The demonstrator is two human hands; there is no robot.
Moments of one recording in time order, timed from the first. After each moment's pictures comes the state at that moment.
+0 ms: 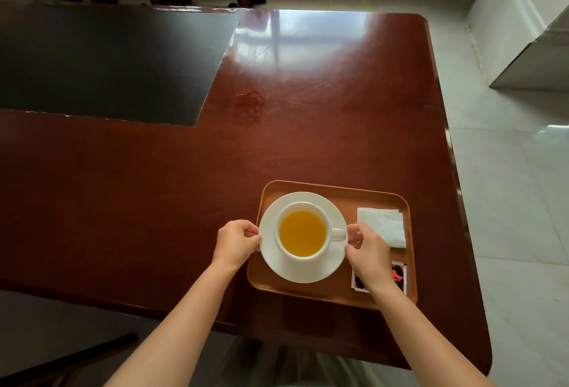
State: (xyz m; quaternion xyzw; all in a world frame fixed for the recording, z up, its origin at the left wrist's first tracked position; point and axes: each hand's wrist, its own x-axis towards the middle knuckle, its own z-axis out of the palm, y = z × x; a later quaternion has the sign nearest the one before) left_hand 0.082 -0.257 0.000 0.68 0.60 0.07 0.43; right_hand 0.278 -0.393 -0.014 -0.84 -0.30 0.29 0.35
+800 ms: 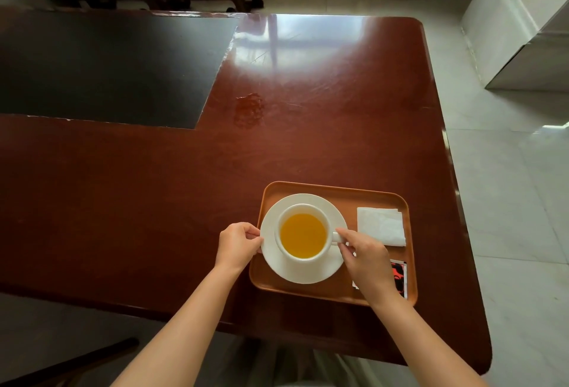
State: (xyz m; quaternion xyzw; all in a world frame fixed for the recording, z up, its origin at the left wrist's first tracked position) left_hand 0.080 -0.261 -0.001 0.68 0.60 0.08 0.41; right_hand 0.267 -0.406 -0.003 -0.80 -0.49 0.15 0.32
